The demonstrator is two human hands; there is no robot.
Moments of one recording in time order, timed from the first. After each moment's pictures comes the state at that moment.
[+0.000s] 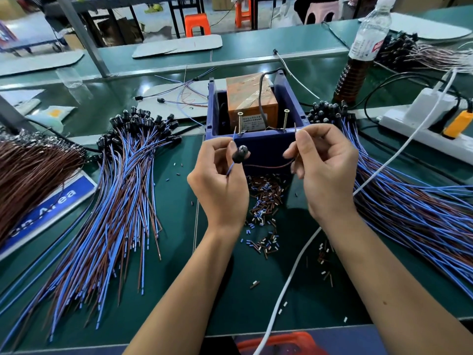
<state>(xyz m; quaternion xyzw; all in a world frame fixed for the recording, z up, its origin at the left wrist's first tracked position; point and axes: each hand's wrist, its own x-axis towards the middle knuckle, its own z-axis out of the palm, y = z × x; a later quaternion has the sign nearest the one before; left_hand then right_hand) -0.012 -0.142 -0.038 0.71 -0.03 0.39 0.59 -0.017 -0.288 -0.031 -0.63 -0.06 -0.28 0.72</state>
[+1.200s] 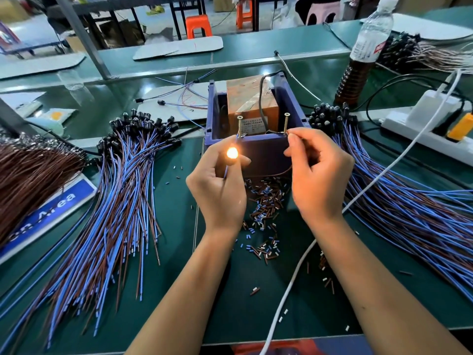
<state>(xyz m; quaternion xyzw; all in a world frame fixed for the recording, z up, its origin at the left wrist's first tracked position) -0.008 -0.140 -0.040 0.69 -0.04 0.36 0.62 -0.013 -0.278 -0.029 -0.76 -0.02 -0.44 0.48</state>
